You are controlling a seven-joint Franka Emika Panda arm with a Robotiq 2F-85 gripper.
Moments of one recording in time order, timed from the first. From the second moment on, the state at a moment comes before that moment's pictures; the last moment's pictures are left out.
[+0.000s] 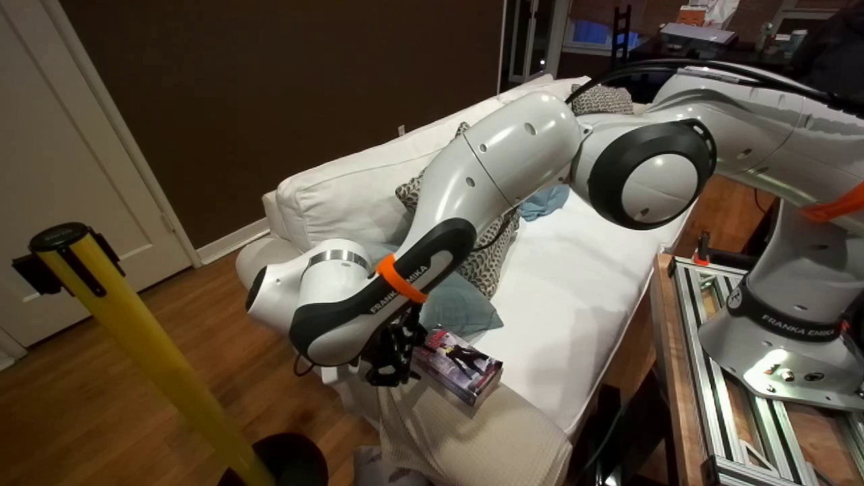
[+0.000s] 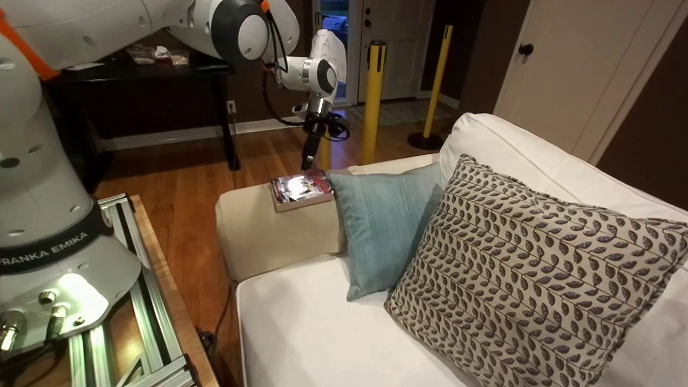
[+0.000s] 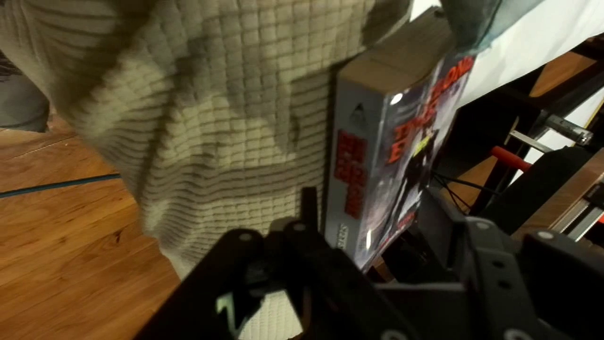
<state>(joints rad) 0.31 1.23 0.19 -0.96 -0.32 1.46 -2.18</state>
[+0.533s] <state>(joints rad) 0.32 1.24 0.21 -0.94 -0.32 1.47 -2.18</state>
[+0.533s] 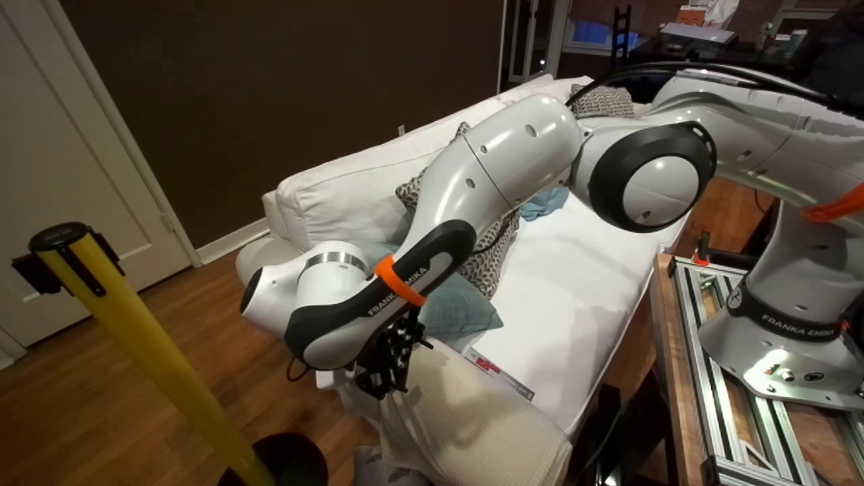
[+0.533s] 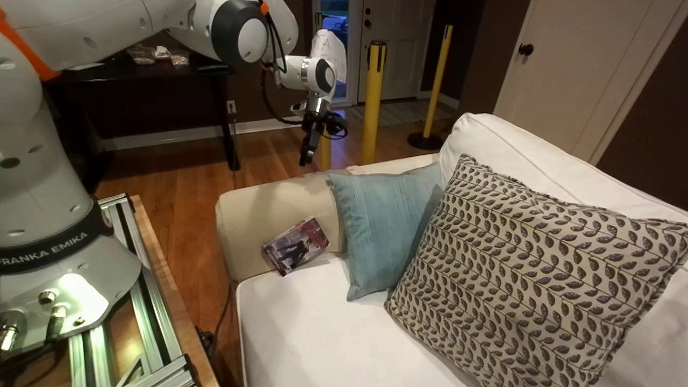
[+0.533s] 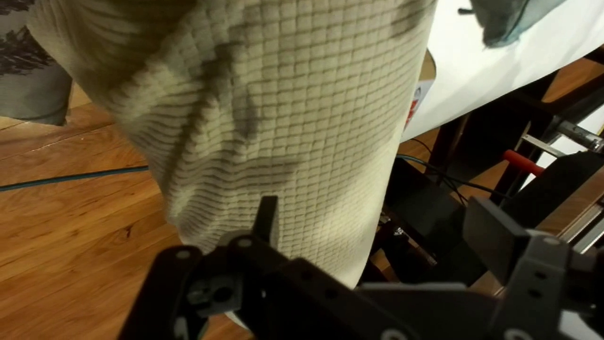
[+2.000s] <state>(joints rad) 0.17 0.74 0.21 -1.70 -0.47 2.58 -2.01</state>
